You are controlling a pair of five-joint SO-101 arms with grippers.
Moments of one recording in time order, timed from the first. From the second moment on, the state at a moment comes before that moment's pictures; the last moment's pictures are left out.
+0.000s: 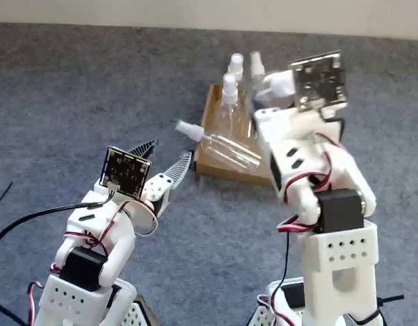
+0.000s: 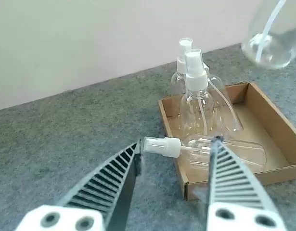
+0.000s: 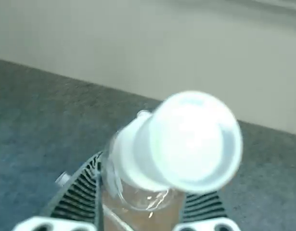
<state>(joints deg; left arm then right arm) 14.3 -82.3 69.3 38.6 0.0 -10.9 -47.1 21.4 48.7 9.2</state>
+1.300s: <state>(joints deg) 11.2 -82.3 73.3 38.6 0.0 -0.2 7.3 24.8 8.1 10.2</state>
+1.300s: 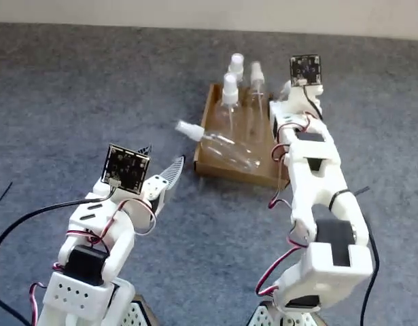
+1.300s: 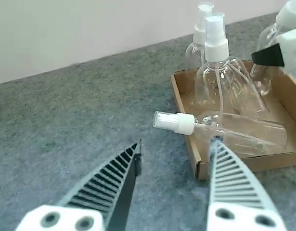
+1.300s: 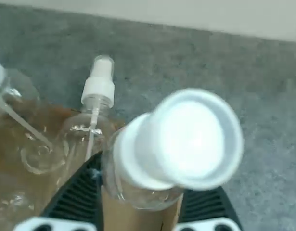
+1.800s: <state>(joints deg) 11.2 -82.3 73.6 38.6 0.0 -0.3 7.6 24.8 8.1 10.1</state>
